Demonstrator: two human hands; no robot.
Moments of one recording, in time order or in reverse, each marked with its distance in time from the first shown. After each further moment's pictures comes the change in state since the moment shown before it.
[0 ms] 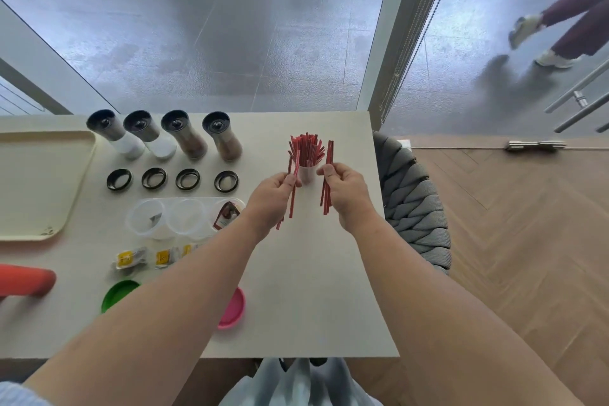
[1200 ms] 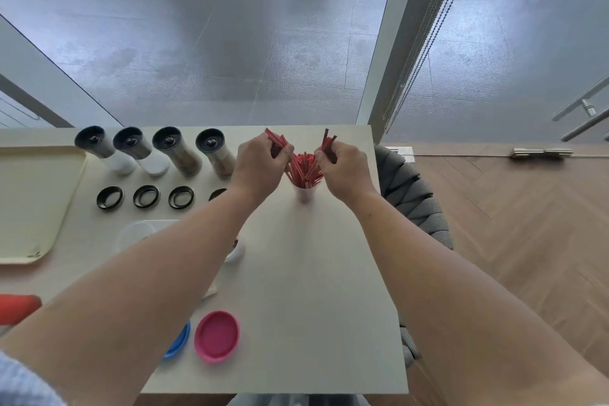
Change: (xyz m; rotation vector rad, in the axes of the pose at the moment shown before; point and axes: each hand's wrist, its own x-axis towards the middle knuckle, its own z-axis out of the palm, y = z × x) left_hand 0.069 0.070 -0.028 0.405 0.294 0.379; right_hand 0.069 -0.051 -0.002 -0.532 0.028 -0.357
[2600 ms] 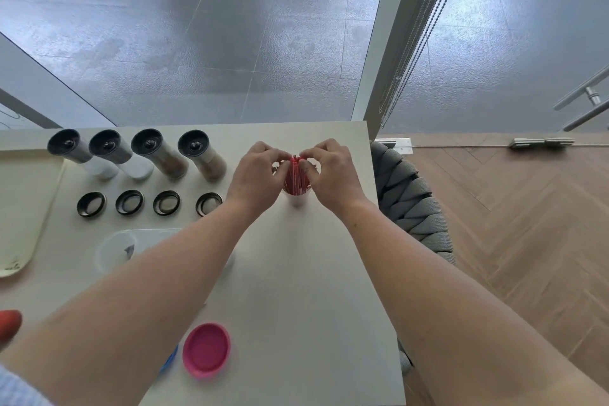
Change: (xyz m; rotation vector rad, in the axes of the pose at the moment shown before) left_hand 0.007 -0.024 0.035 0.095 -0.097 0.071; right_hand 0.016 0.027 0.018 -0.156 -0.043 -0.150
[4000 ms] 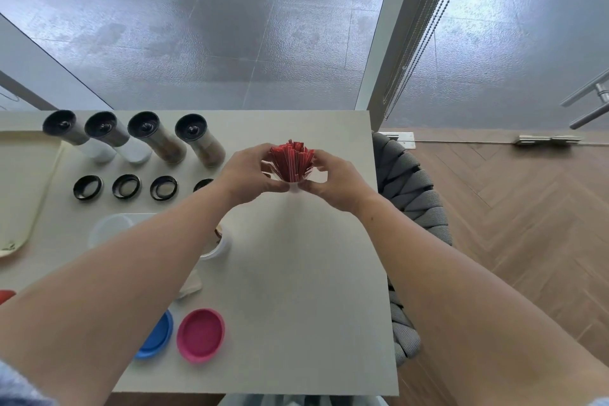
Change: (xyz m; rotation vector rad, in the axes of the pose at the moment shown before) left_hand -0.003 -0.027 -0.007 -0.225 -0.347 -0.165; right_hand -0.019 0.025 -0.011 0.153 -0.369 0.098
